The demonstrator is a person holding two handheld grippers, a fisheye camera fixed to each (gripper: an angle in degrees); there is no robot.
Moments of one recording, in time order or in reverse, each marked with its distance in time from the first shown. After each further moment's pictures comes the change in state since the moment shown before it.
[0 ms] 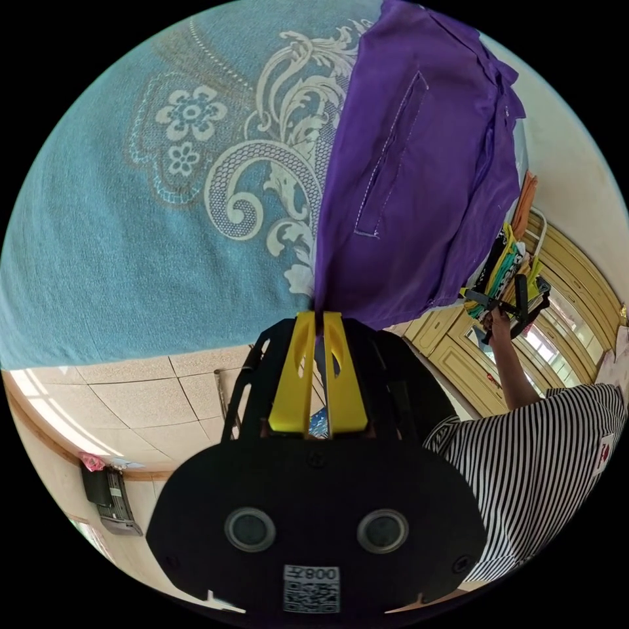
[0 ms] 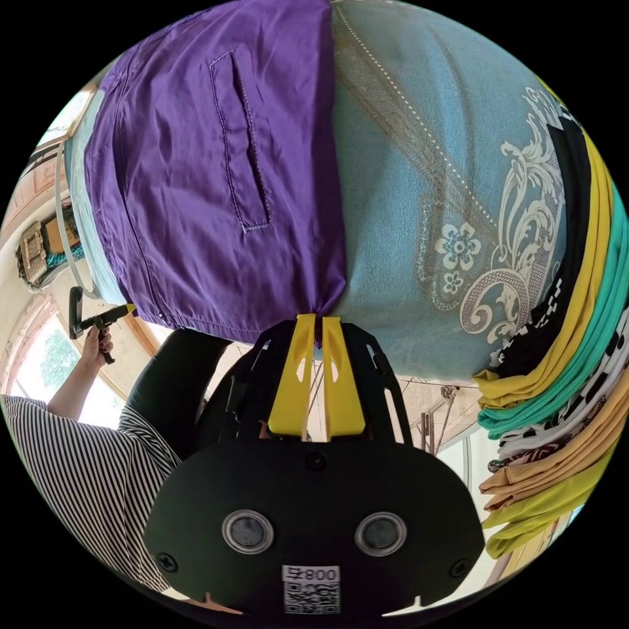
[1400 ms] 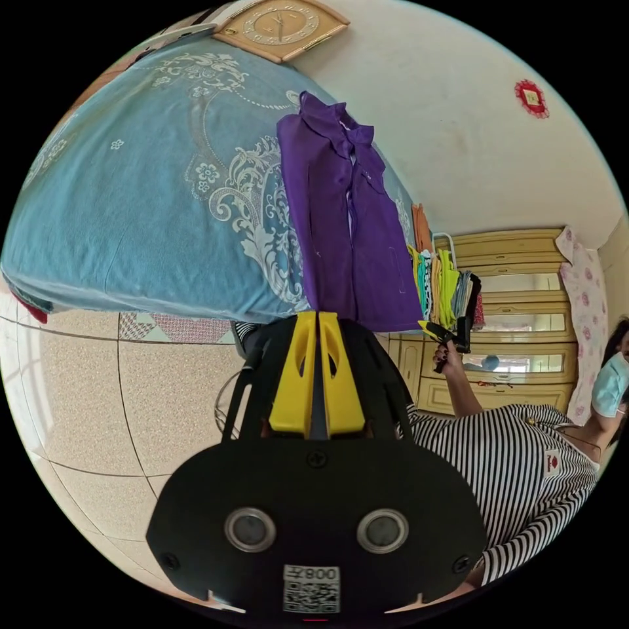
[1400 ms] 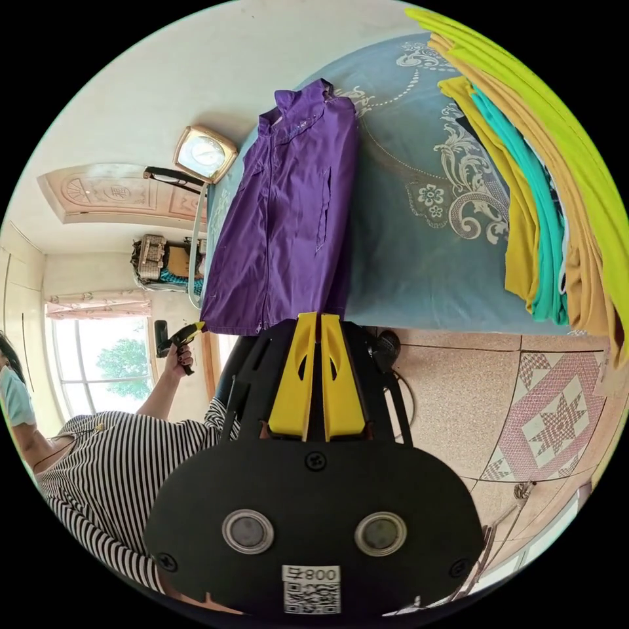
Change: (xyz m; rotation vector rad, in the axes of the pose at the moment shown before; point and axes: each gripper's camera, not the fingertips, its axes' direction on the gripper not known) left arm 0.034 0.292 0.026 0.594 0.188 0.277; right arm 0.176 0.292 0.019 0.578 -0.438 -0.202
